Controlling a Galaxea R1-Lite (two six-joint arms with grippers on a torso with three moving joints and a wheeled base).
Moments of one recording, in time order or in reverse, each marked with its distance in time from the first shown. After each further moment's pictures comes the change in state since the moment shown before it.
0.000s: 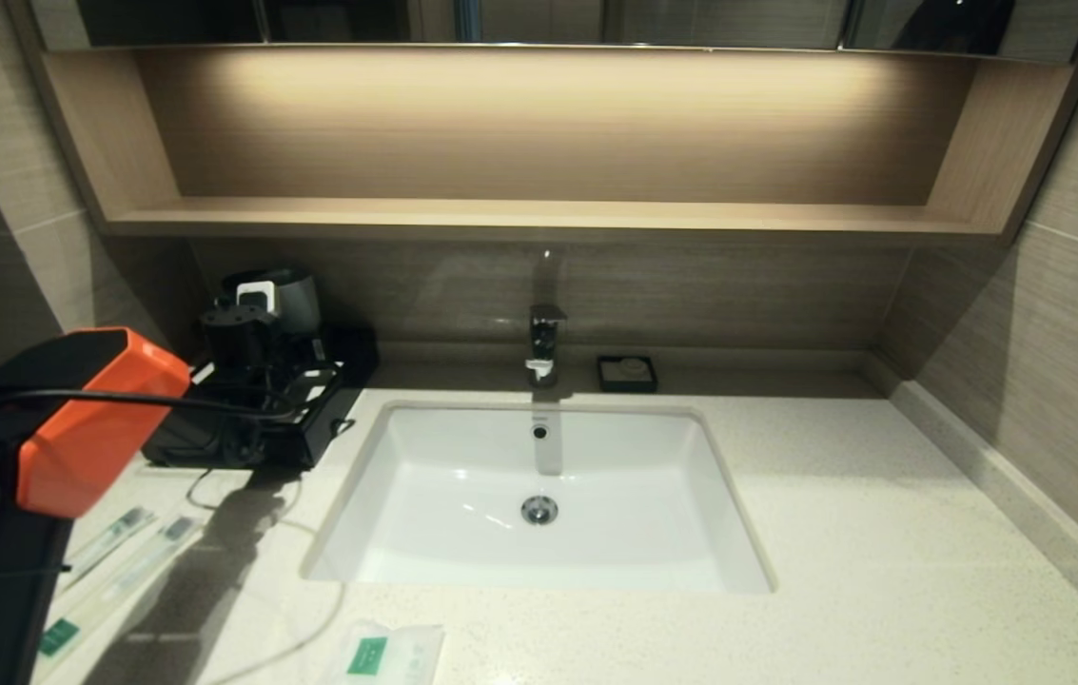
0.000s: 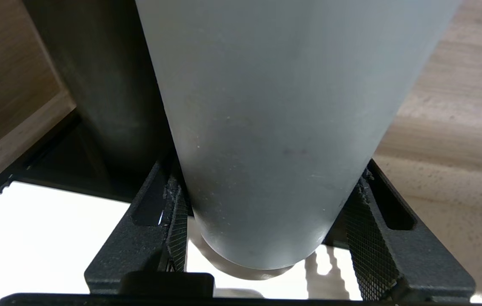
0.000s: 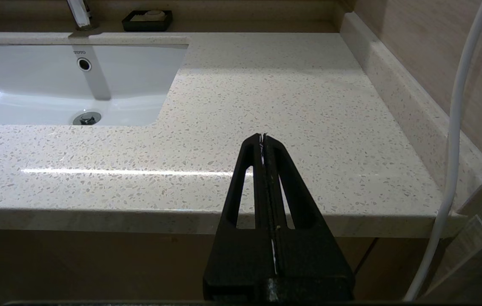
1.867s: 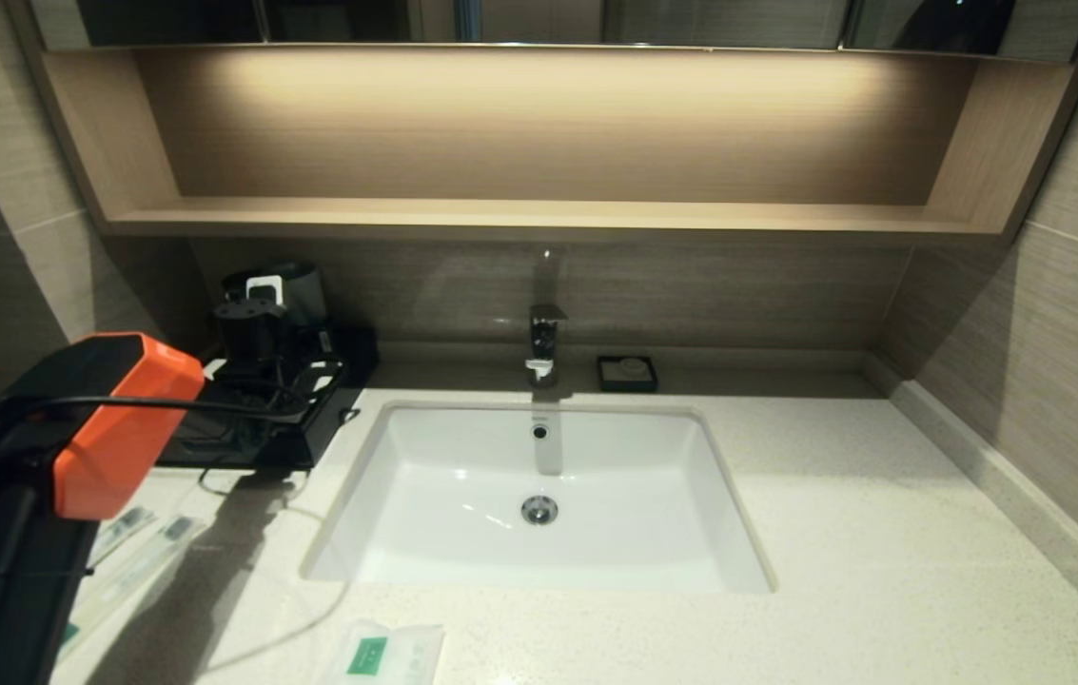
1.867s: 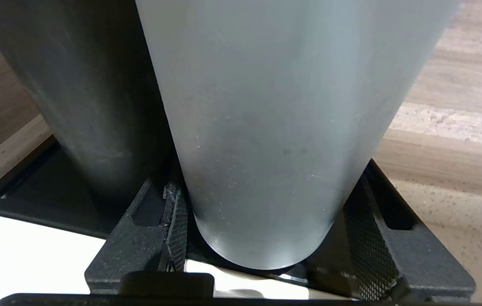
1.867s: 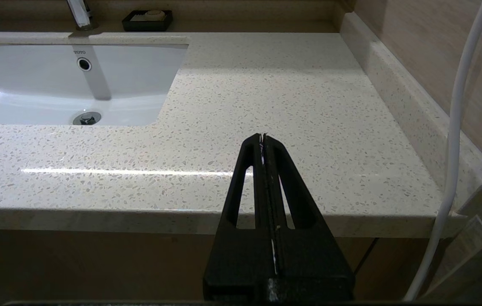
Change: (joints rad) left arm -0.002 0.071 -0.162 0.073 0.014 0.000; right arm 0.000 0.000 0.000 0.000 0.000 0.000
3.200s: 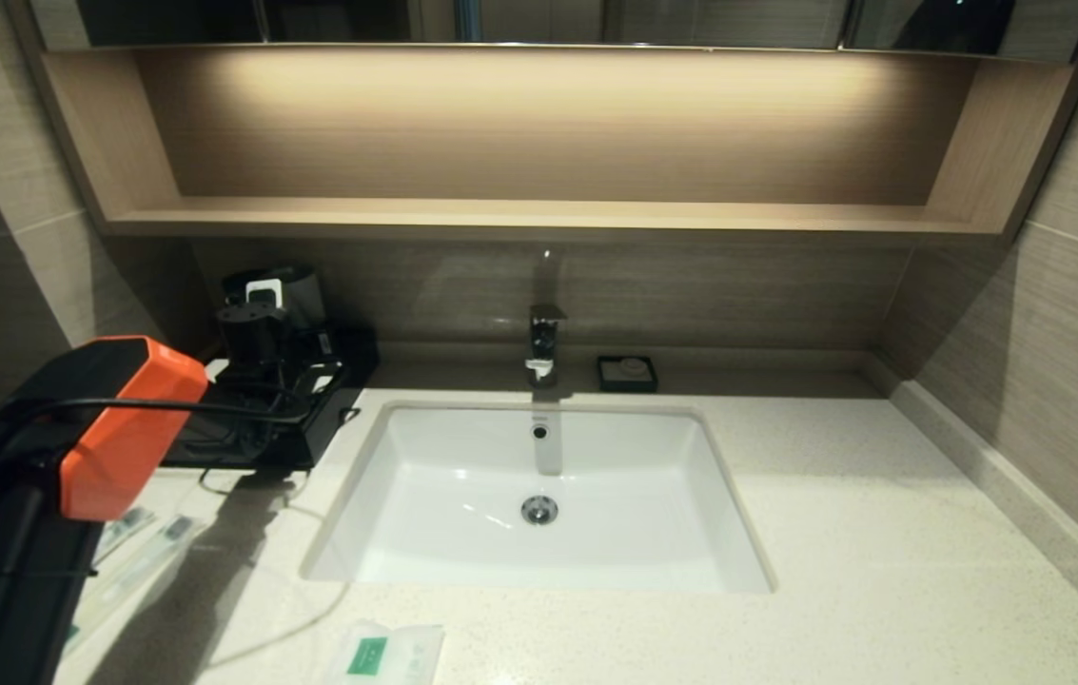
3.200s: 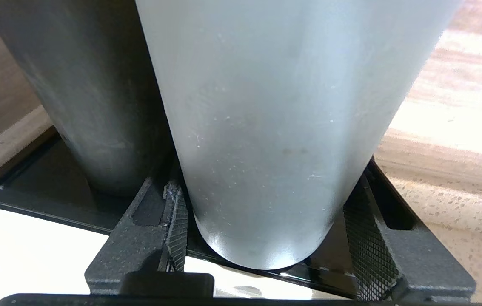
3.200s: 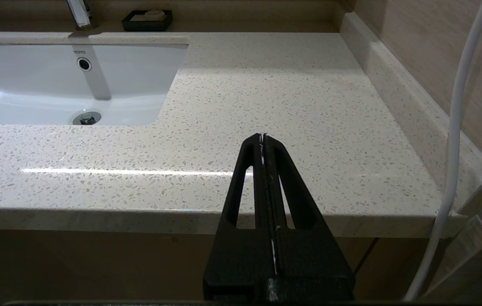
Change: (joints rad) left arm 0.000 0.012 -0.001 -0.009 0.014 -0.014; right arm 0.000 0.000 0.000 0.000 0.000 0.000
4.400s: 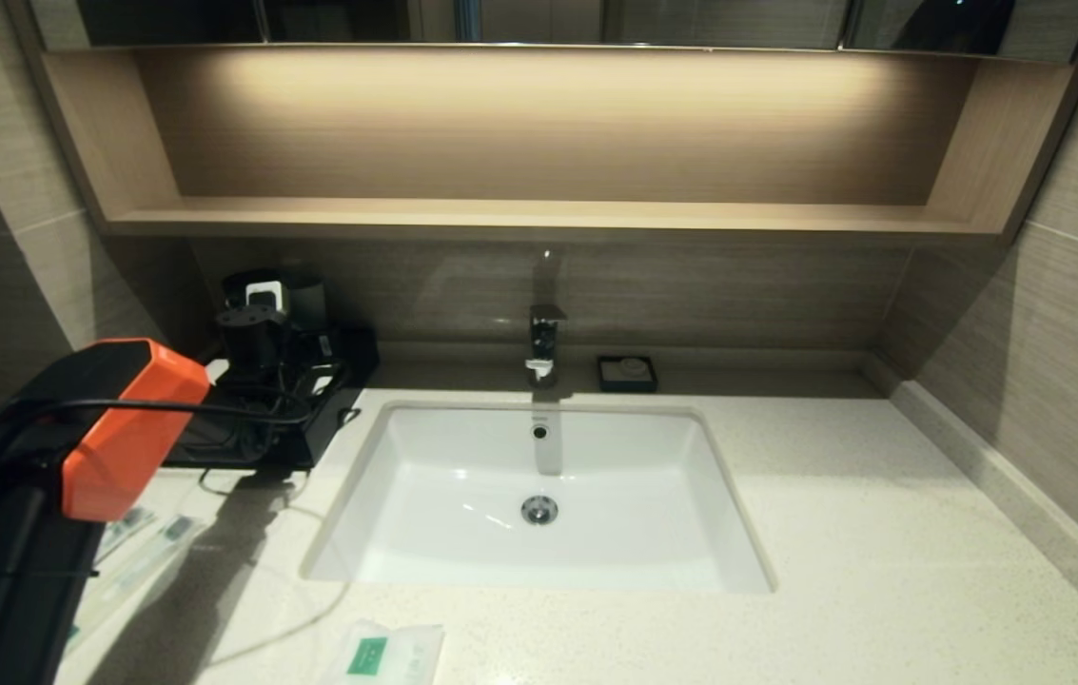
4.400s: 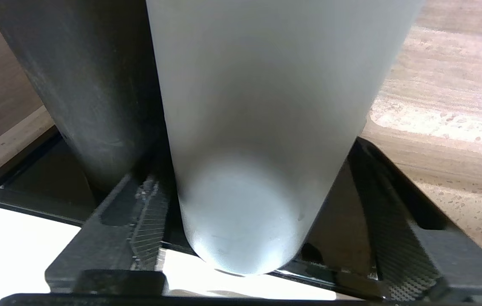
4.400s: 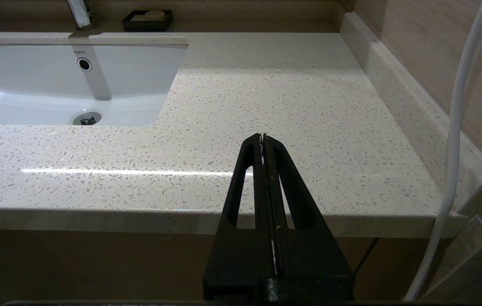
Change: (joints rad) left arm 0.000 0.005 0.013 -0.030 -0.001 0.005; right arm 0.000 0.000 0.000 0.000 0.000 0.000
